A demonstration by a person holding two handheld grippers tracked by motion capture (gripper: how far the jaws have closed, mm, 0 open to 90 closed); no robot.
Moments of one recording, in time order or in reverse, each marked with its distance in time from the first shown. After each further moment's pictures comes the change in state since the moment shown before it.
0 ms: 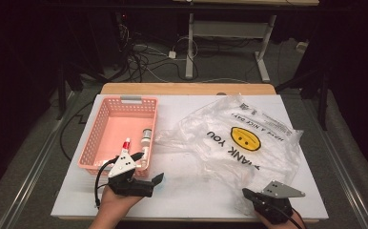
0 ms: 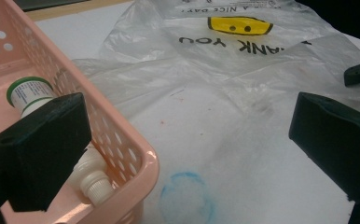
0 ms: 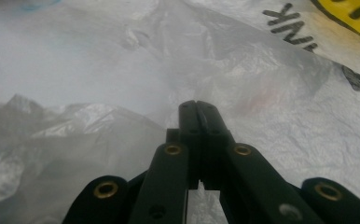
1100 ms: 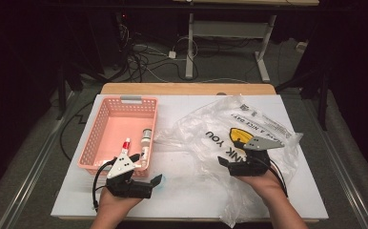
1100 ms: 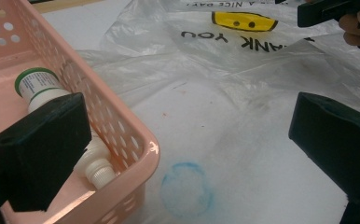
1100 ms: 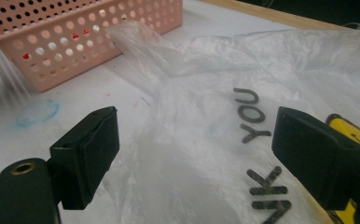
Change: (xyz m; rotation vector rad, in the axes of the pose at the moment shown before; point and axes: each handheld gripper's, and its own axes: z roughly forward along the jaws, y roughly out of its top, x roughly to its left) left arm -0.002 0.000 -0.006 0.021 0.021 -0.017; right arm -0.038 0.098 0.056 -0.157 0.096 -0.037
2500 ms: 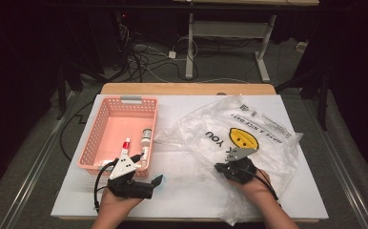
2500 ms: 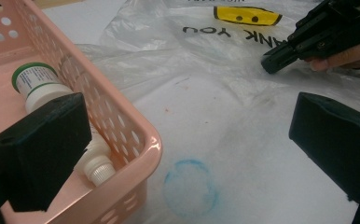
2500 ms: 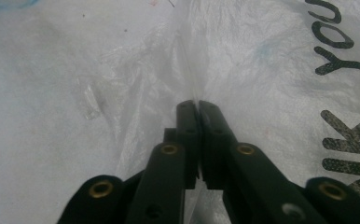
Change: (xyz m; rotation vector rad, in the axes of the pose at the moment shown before) left arm 0.000 -0.005 0.006 0.008 0.007 0.017; right arm 0.009 -0.032 0.041 0.275 0.063 -0.149
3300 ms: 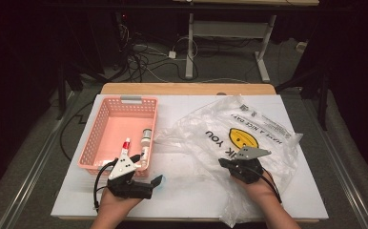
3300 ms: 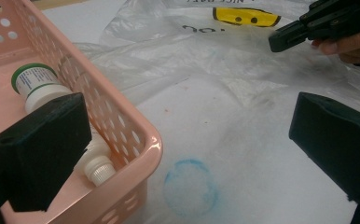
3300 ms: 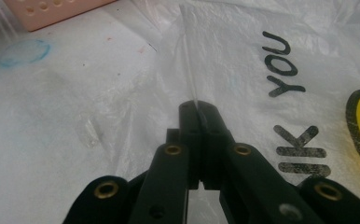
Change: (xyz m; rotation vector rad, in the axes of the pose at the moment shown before) left arm 0.001 -0.001 -0.001 -0.001 -0.006 0.003; right arm -0.002 -0.004 -0.020 -0.161 -0.040 0.077
